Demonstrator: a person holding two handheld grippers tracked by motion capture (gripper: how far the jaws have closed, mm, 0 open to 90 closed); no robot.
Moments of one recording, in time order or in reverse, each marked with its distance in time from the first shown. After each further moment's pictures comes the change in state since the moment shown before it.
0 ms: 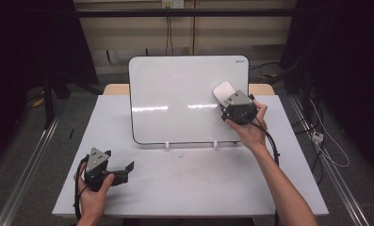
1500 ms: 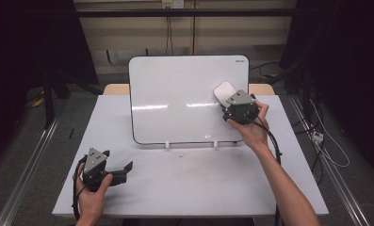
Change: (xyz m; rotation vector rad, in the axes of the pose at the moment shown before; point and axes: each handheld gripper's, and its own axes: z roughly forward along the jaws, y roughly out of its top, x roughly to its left) left arm 0.003 -0.001 -0.003 -0.006 0.004 -0.006; right arm -0.009 -0.002 0.000 -0.006 0.025 0.010
